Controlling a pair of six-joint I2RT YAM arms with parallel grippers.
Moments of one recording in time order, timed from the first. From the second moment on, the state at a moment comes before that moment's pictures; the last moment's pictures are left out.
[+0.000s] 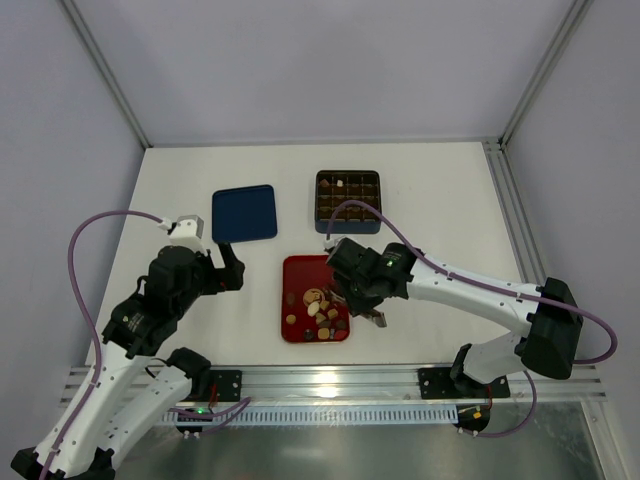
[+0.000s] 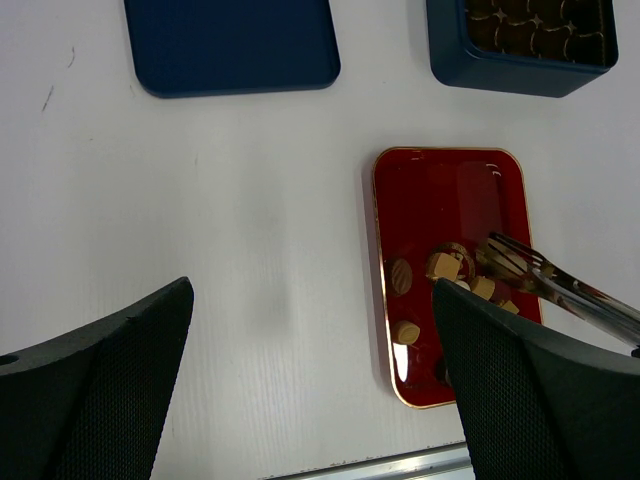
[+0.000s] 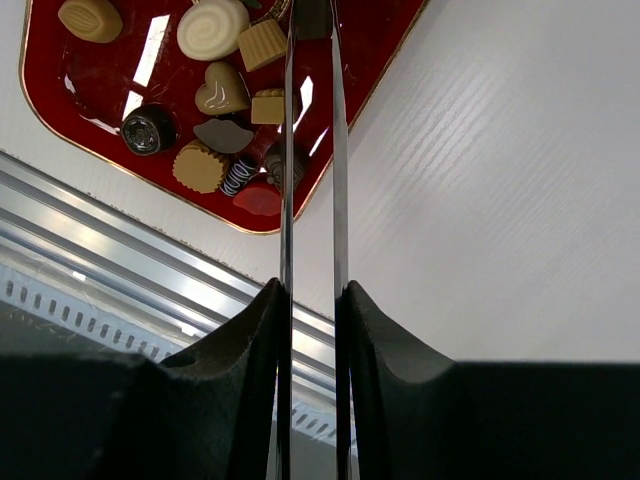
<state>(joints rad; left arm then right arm) -0.48 0.60 0.83 -0.78 -0.22 -0.42 1.04 1.41 1.14 -0.93 0.12 0.50</state>
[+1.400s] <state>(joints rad) -0.48 0.61 0.83 -0.78 -0.23 -0.42 0.42 1.99 1.95 -0.91 0.21 0.37</state>
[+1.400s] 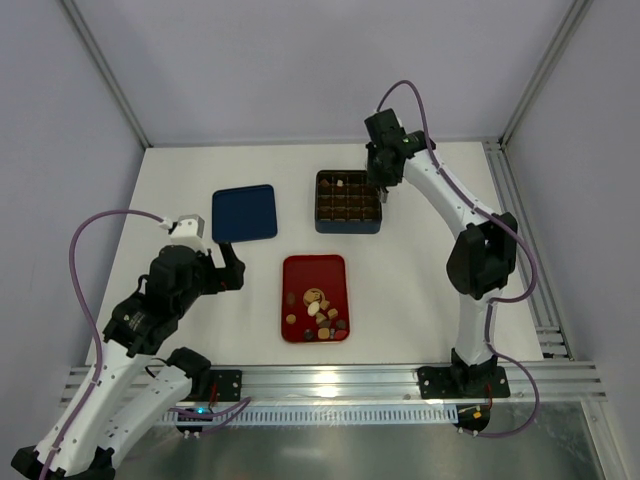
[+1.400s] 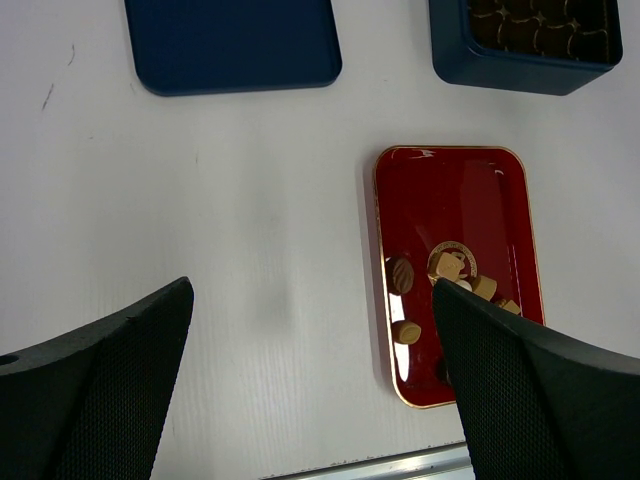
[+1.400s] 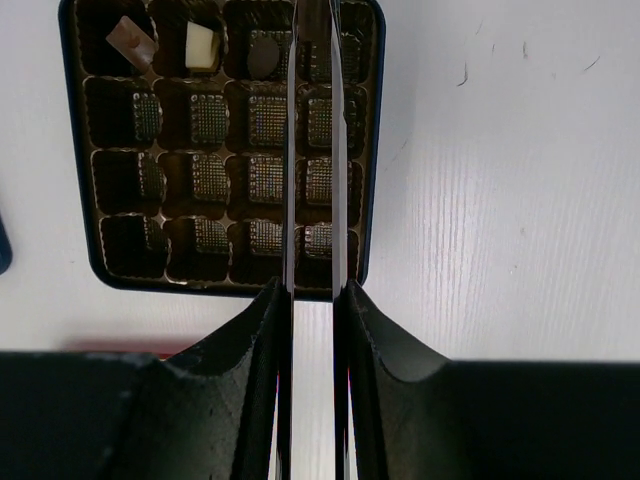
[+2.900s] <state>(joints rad) -0.48 0.61 0.83 -0.78 -0.23 -0.42 0.49 1.78 1.71 -0.89 0.21 0.37</state>
